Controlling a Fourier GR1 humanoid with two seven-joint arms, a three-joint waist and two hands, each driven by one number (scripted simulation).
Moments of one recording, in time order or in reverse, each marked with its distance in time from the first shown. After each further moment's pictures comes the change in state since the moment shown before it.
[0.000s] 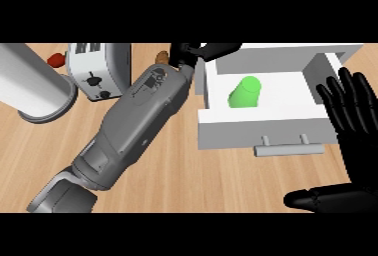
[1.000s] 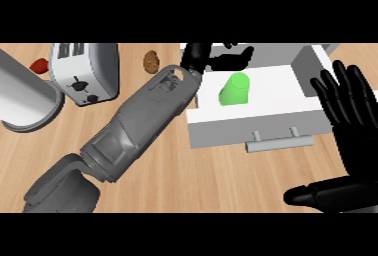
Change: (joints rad) left arm -0.127 0.000 -0.312 0.262 0.138 0.071 -0.005; right arm -0.052 -0.012 -0.006 0.042 -0.043 0.037 -0.018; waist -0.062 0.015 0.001
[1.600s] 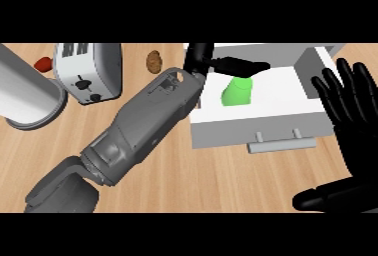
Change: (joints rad) left arm 0.031 0.000 0.008 -0.083 0.146 -0.019 -0.123; right arm -0.013 0.003 -0.021 0.003 -0.094 0.021 0.022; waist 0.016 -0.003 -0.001
